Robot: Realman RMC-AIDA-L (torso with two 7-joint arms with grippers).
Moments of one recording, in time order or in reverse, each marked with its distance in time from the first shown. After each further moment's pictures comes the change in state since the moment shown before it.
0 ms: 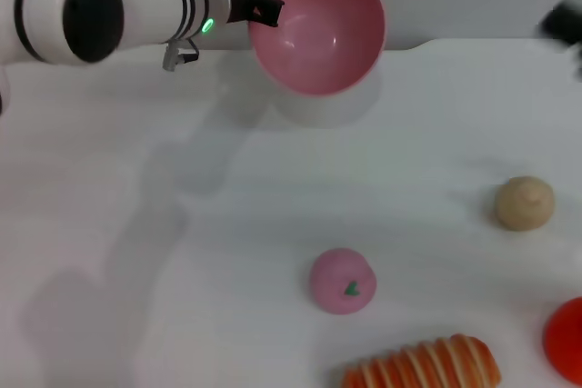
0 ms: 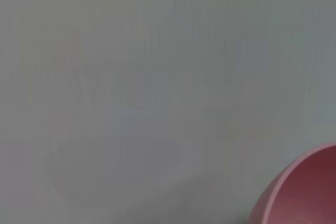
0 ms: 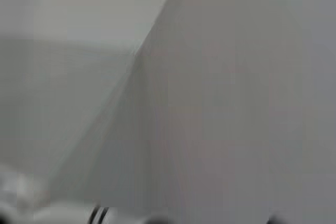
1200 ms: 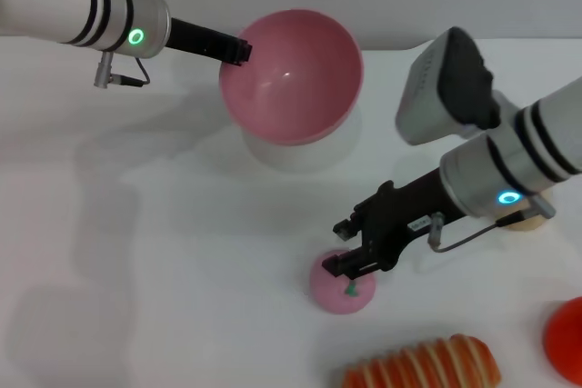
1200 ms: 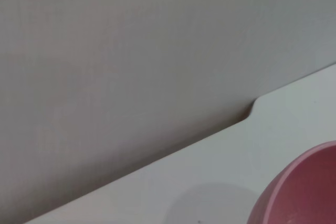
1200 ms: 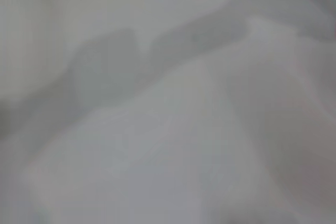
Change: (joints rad) left arm -0.017 0.034 -0.534 -0.052 -0.238 -0.546 0.592; right arm 0.368 0.007 -0.640 -0.046 -0.940 0.521 0.700
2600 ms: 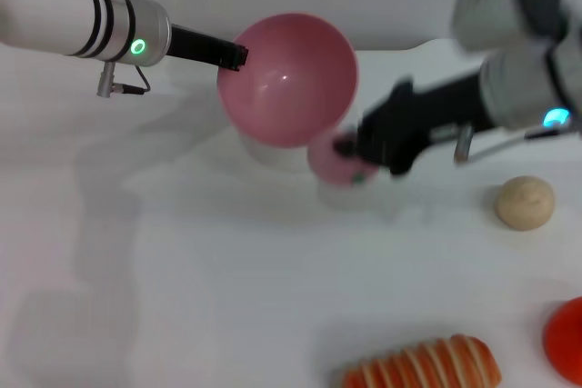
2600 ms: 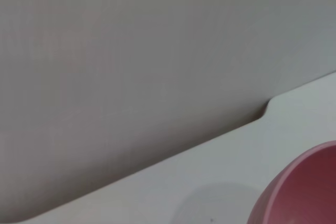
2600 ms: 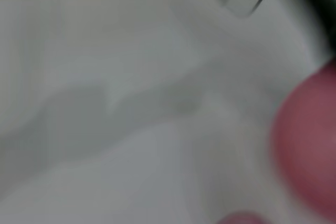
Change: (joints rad) left arm 0.026 -0.018 -0.005 -0.011 0.001 0.067 0.013; right arm -0.083 0.002 0.111 -0.357 -0.021 -0.059 0.005
